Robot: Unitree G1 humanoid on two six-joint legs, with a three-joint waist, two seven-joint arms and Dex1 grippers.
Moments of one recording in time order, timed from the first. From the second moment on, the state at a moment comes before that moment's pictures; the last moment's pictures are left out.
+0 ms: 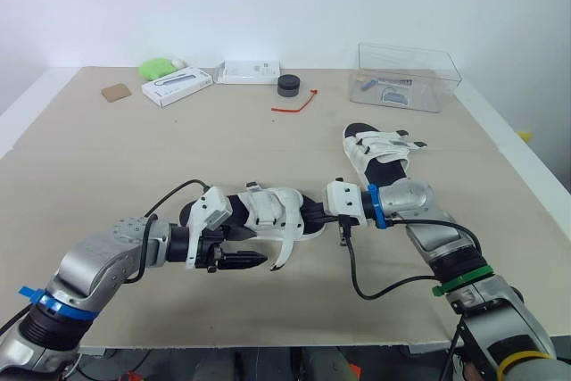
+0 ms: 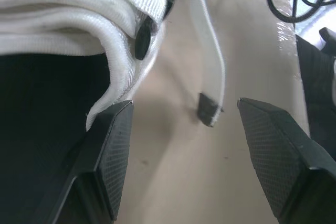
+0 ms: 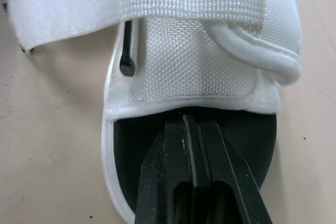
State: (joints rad) left arm -0.34 0.73 -0.20 -0.28 -0.69 0.77 -0.89; right arm -0.63 -0.56 0.34 0.30 0.03 -0.13 1.21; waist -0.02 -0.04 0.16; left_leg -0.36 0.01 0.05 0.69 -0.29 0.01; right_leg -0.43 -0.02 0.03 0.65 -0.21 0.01
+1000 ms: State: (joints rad) left arm -0.43 0.55 -0.24 -0.21 -0.68 0.92 -0.91; right arm -0.60 -0.56 0.33 0.26 0.03 -0.10 1.21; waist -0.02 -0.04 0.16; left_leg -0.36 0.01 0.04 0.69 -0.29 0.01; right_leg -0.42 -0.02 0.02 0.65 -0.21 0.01
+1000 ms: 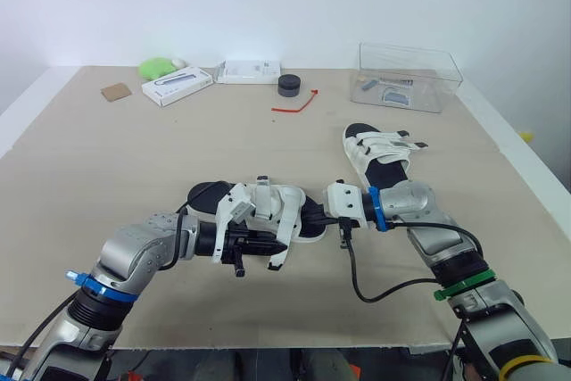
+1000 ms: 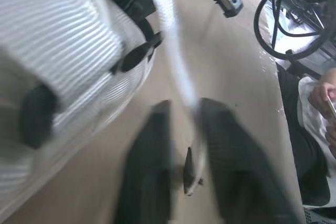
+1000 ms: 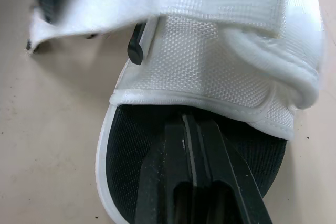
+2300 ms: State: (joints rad) left arm -0.84 0.44 -0.19 0.29 -0.68 1.07 -1.13; right arm -0.56 -0.59 0.31 0.20 0.03 -0.08 1.18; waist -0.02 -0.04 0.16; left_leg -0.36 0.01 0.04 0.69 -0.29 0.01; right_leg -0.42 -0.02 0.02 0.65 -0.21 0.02
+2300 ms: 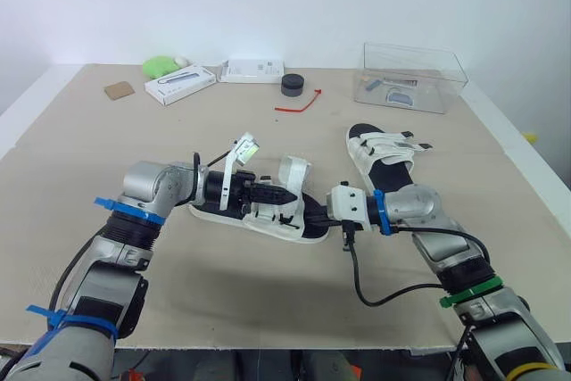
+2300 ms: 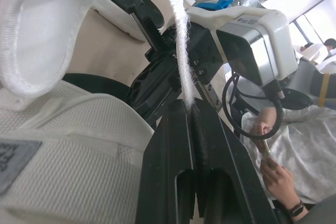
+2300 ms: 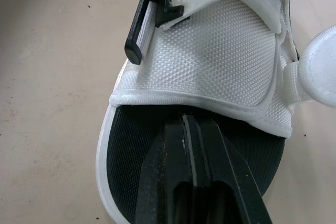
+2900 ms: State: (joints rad) left arm -0.87 0.41 -0.19 0.29 -0.67 1.11 -1.16; right arm -0.56 -0.59 0.31 0.19 0.03 -0.07 1.18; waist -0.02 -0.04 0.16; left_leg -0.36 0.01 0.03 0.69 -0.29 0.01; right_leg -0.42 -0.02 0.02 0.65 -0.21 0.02
